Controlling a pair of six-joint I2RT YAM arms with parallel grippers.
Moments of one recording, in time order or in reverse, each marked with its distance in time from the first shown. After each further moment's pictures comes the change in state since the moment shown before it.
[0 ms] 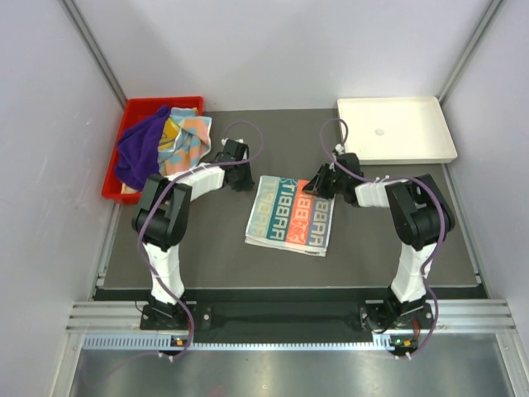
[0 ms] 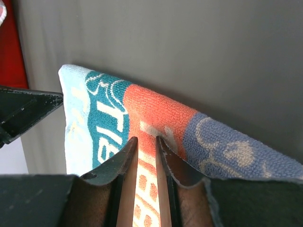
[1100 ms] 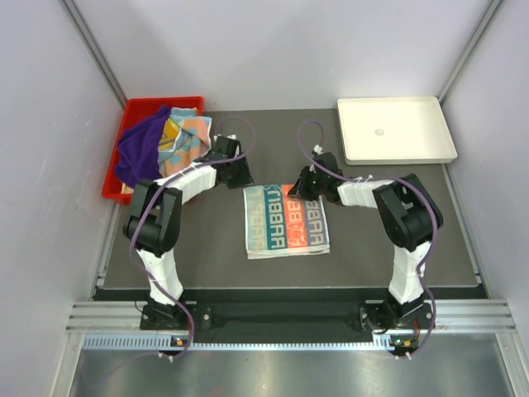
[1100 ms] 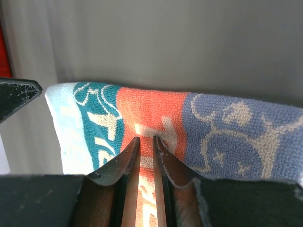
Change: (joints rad) left arm 0.038 -0.080 -0.022 -0.012 0.039 -0.011; right arm 0.153 0.045 0.135 -0.156 0.113 -0.012
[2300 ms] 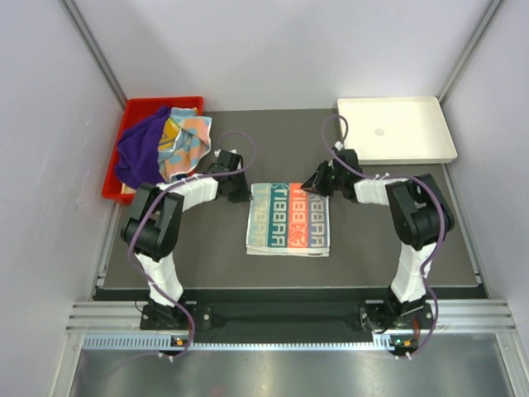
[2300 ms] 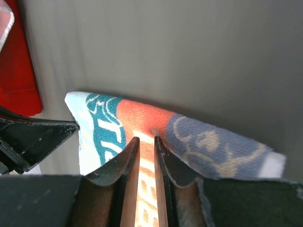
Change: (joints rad) left arm -0.032 -0.040 -0.161 0.063 0.003 -0.068; right arm -0.137 -0.042 -0.080 0.084 -0.114 0.061
